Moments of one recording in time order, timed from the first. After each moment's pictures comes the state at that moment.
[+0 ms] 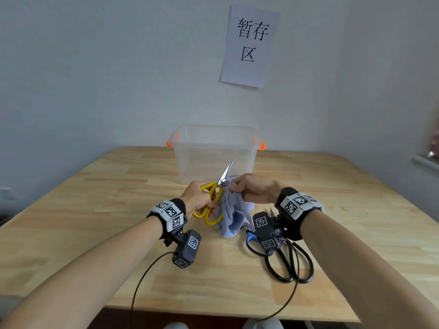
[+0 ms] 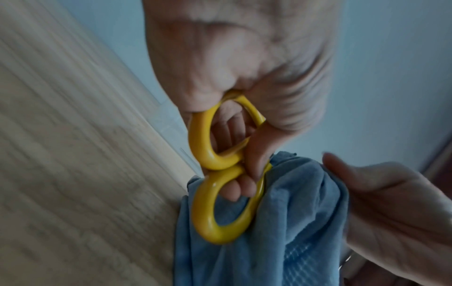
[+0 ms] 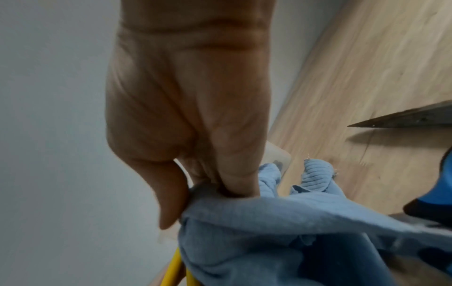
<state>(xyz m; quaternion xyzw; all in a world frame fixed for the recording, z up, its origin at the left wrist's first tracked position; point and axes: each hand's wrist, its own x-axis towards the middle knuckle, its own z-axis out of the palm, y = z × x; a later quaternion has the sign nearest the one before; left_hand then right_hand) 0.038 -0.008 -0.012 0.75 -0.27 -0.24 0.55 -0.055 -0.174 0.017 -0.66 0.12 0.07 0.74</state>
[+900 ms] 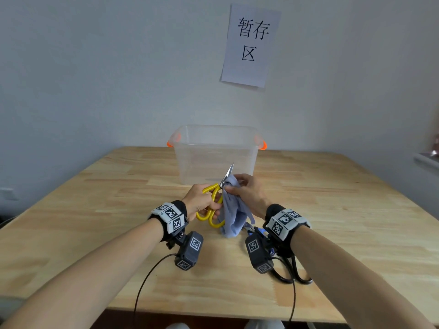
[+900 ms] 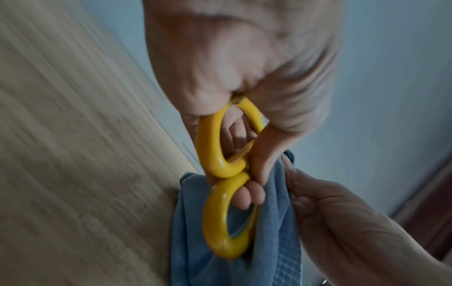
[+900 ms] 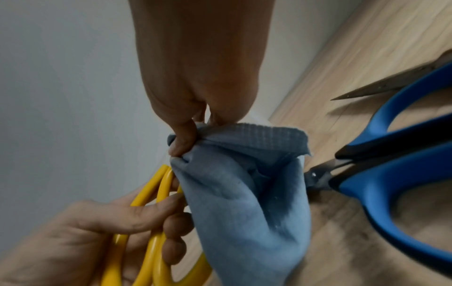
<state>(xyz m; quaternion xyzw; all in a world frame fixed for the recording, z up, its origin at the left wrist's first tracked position) 0.035 -0.009 -0.013 0.73 -0.27 -0.29 0.56 -0.042 -0.167 -0.033 -0.72 0.17 -0.26 0.62</state>
